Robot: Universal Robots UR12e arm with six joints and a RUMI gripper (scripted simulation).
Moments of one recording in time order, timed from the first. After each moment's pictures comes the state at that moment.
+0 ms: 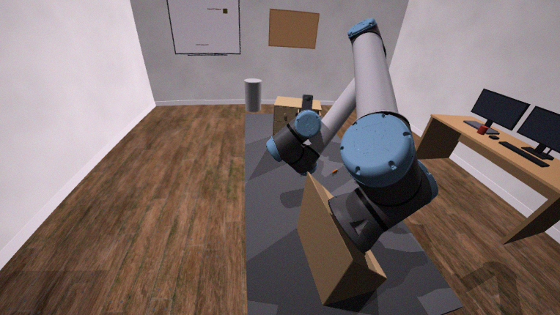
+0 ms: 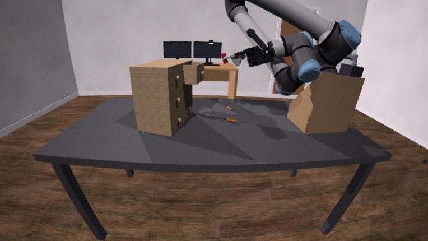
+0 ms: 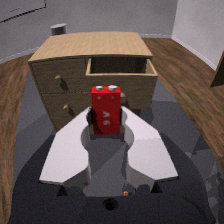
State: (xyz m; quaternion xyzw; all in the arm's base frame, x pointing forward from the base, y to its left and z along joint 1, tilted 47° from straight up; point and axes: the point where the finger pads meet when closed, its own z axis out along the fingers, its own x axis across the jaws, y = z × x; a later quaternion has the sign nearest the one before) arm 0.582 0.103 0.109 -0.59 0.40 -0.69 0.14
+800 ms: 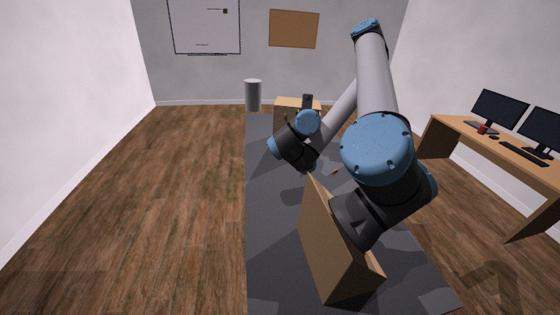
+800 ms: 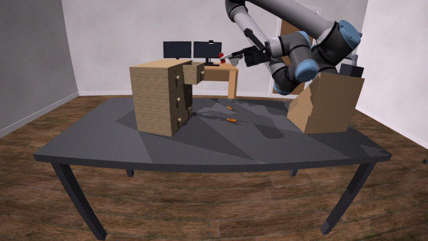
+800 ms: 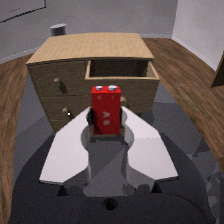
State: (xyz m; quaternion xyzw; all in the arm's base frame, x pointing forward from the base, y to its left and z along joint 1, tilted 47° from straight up) arm 0.594 0.101 0.112 -0.59 0.40 -0.69 0.14
